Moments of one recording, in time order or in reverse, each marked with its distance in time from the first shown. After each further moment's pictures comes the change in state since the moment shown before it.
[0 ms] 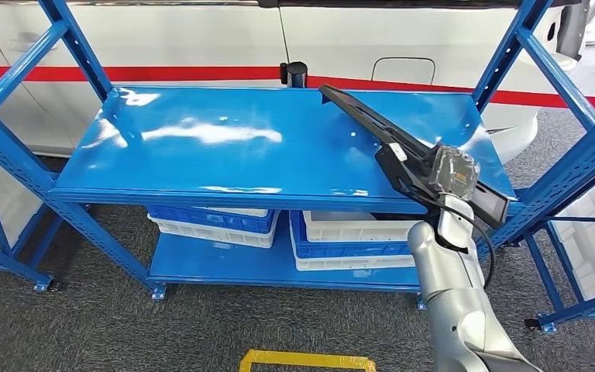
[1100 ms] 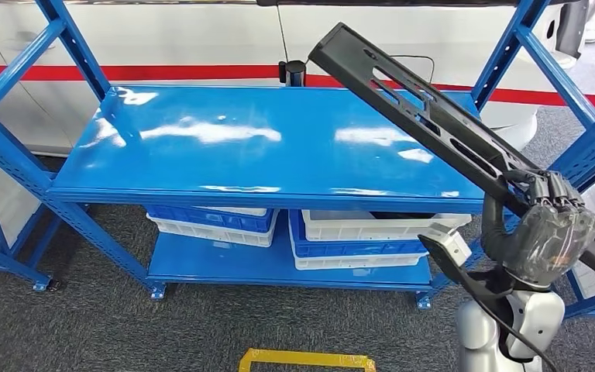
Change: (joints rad) left arm 0.006 -0.007 0.061 0.000 0.041 0.101 -0.064; right arm 0.558 -0.036 0.129 -1.019 -0.251 -0.213 -0.388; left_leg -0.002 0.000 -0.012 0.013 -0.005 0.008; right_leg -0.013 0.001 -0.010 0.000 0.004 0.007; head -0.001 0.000
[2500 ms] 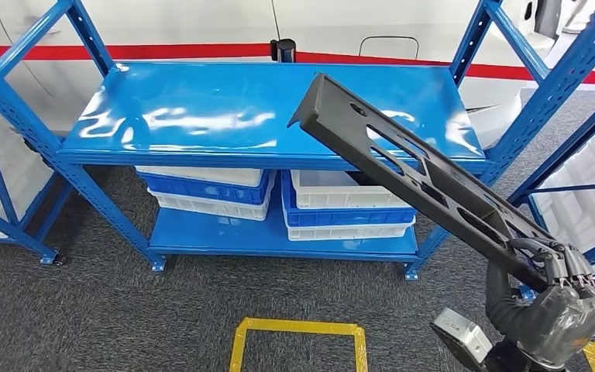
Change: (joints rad) left arm 0.000 -0.034 0.071 0.005 0.010 -0.010 -0.079; right arm 0.292 0.073 -0.022 -0.206 -0.208 -0.002 -0.201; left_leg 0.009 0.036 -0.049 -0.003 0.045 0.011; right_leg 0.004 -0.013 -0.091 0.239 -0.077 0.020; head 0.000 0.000
